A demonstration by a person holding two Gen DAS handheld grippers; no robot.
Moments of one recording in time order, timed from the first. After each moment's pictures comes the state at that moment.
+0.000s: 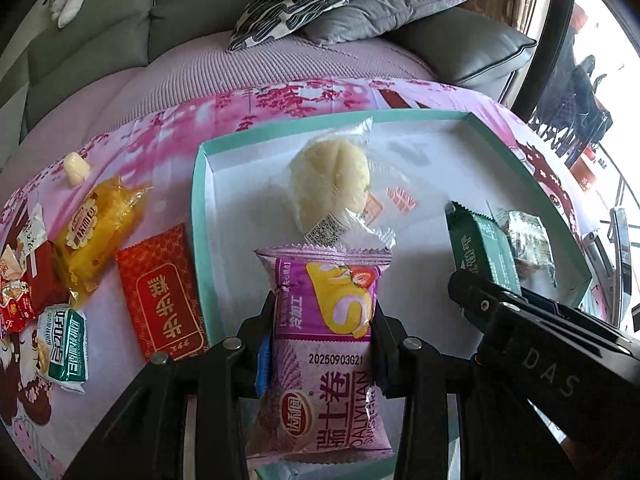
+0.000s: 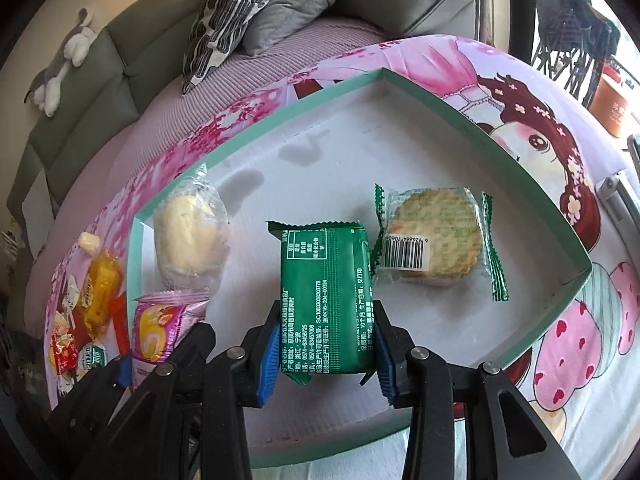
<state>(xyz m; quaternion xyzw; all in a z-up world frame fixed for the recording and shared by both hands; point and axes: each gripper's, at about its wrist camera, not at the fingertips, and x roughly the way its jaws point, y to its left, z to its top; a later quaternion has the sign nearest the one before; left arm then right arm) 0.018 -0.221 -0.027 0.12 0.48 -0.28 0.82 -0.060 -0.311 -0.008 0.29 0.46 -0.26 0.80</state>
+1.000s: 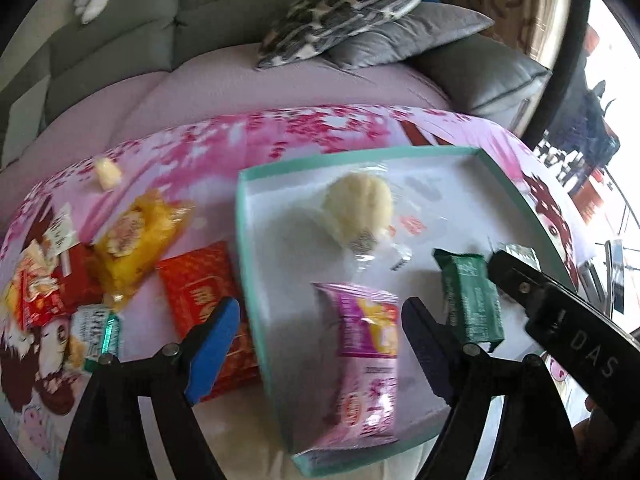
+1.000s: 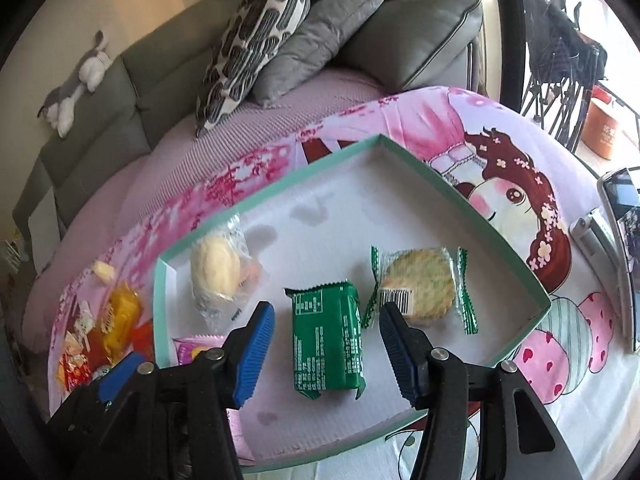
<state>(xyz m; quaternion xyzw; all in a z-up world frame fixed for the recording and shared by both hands) 0.022 -0.199 0.008 0.09 0.46 -0.25 0.85 -0.069 -0.311 0.037 0.27 0.40 -0.28 0.83</state>
